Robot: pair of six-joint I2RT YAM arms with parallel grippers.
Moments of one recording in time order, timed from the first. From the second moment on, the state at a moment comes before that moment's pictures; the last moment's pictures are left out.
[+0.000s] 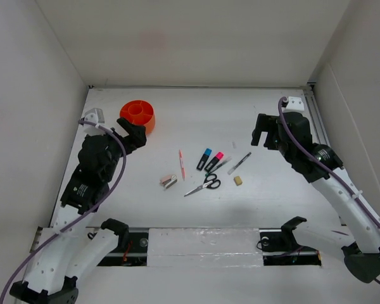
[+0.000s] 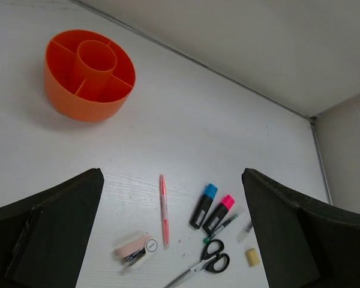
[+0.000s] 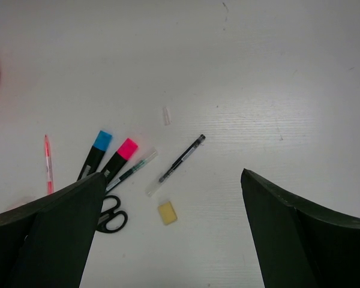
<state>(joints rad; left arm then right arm) -0.38 0.69 0.94 -0.47 -0.29 -0.61 0.51 1.01 1.20 -0.72 0.42 0.39</state>
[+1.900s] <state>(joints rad) -0.72 1.78 1.09 -0.51 -0.36 -0.81 0.66 0.98 1.10 -0.64 0.34 0.46</state>
